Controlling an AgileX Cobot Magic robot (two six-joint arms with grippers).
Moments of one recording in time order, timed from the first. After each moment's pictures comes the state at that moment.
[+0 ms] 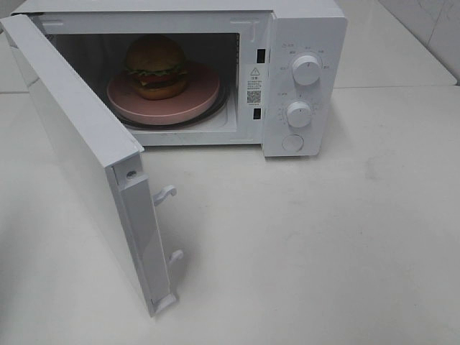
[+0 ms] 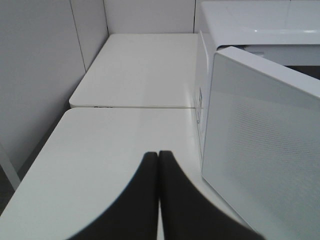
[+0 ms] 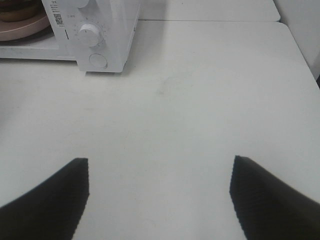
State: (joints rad) left arm 0.07 0.55 -0.32 -0.15 0.08 0.16; right arm 0.09 0.00 -0.51 -0.03 1.00 0.05
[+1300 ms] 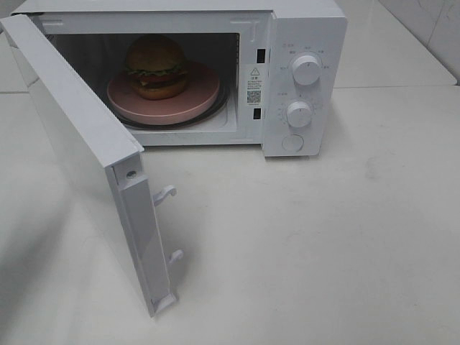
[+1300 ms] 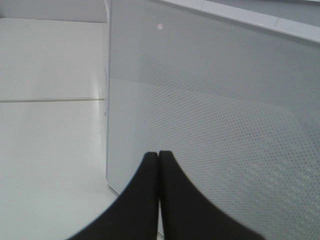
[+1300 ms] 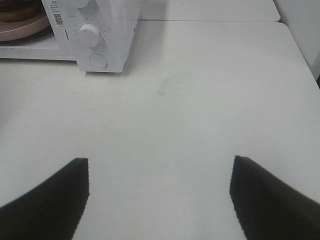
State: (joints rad) left arm -0.06 1.35 -0.17 0.24 -0.94 -0.24; right arm 0.09 0.00 -0.51 -0.03 1.00 0.05
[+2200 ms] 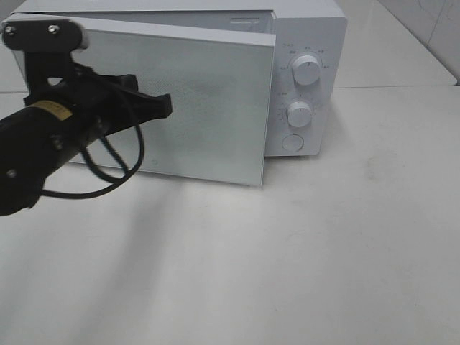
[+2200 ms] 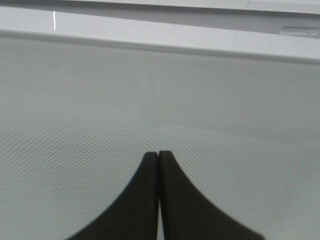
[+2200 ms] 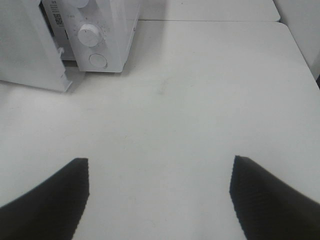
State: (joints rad) left arm -0.72 1.73 -0.71 -0.58 -0.80 0.23; right arm 0.09 0.00 -0.51 -0.03 1.00 0.05
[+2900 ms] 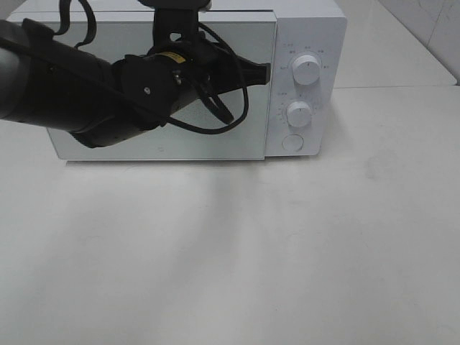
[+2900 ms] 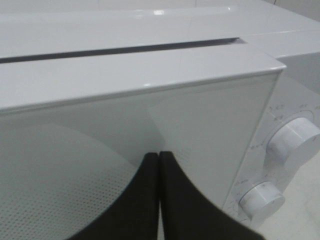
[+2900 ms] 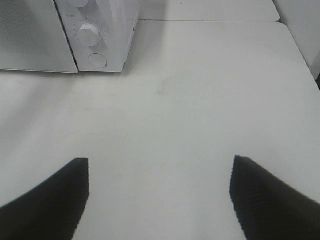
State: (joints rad) left arm -0.79 1.96 -1.17 -0.75 -0.54 0.48; right arm 0.09 0.00 -0.51 -0.03 1.00 0.05
